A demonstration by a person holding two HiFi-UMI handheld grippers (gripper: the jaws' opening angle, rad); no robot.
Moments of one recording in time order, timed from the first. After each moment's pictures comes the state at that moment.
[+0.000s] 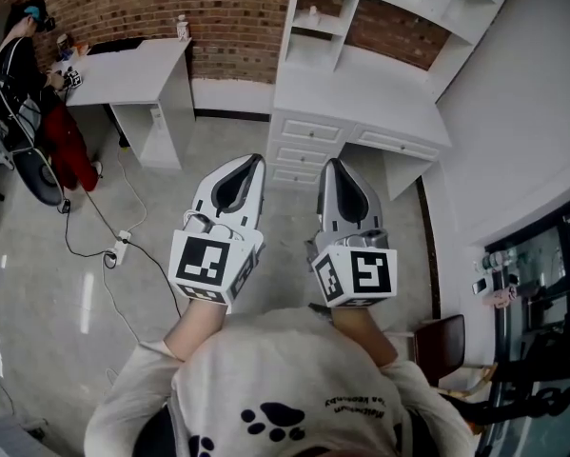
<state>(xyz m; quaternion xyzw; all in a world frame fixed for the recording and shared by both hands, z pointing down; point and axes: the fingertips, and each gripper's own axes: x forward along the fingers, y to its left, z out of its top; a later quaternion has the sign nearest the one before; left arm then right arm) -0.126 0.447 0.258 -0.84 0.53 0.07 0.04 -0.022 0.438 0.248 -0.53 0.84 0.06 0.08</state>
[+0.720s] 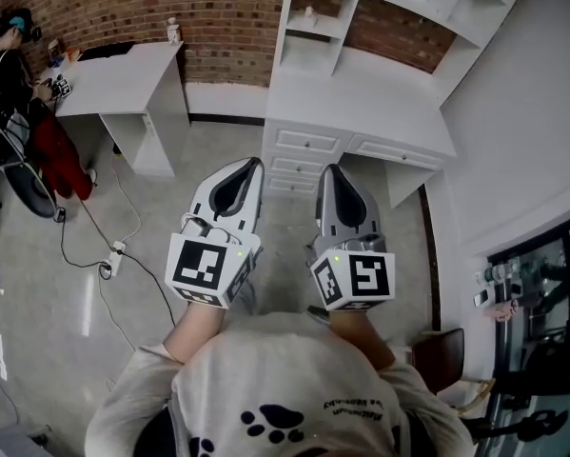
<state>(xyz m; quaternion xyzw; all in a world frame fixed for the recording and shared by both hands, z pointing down) -0.100 0.358 0.272 -0.85 0.53 0.07 0.04 0.006 0.349 0.270 -0.53 0.84 0.04 0.07</state>
